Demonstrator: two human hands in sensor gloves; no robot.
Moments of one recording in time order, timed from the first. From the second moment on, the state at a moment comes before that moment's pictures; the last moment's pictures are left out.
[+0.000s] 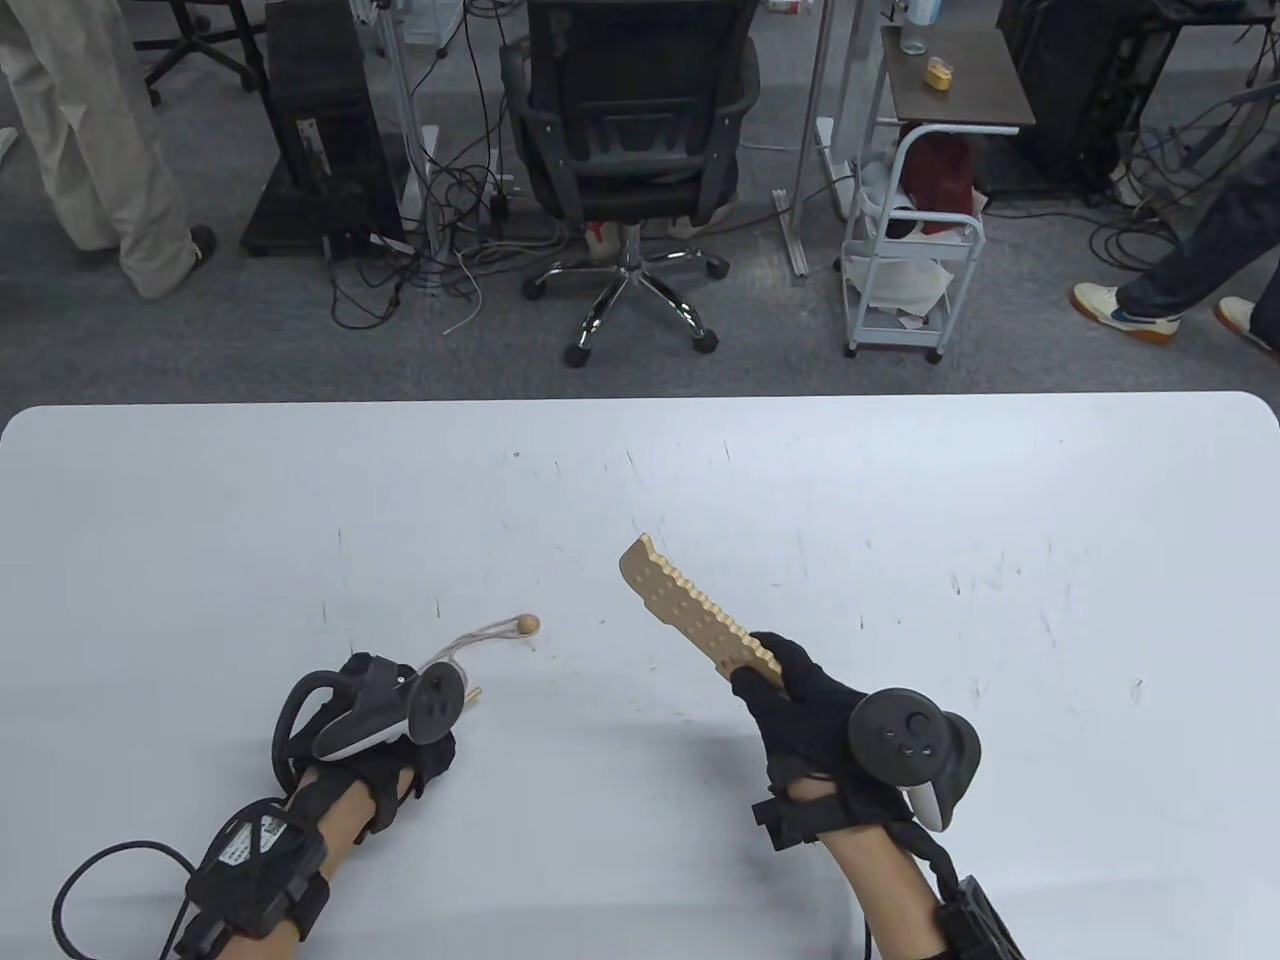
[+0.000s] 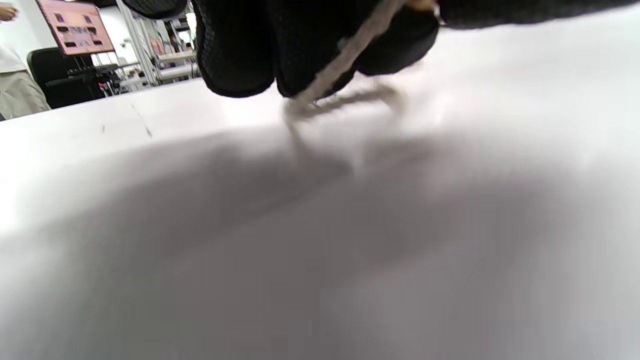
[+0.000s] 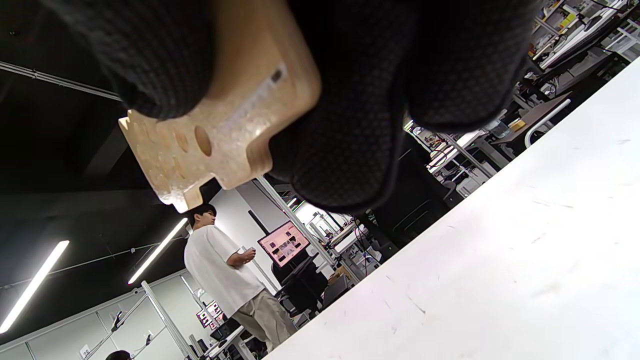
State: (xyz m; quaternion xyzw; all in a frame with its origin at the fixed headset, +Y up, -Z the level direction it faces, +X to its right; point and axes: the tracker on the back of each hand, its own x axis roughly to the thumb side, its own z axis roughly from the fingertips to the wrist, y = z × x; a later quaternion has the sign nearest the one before) left_hand -0.263 -0.745 -0.350 -0.08 -0.13 -0.07 0.99; right_hand 0.147 -0.695 -0.303 0.10 -0.21 0.87 0.43
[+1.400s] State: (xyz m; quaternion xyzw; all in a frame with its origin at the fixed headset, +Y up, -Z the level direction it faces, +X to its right) left_hand -0.314 -0.643 -0.315 0.23 -0.12 0.41 0.87; right_hand 0.151 -0.695 -0.307 0.08 -0.20 0.88 0.42
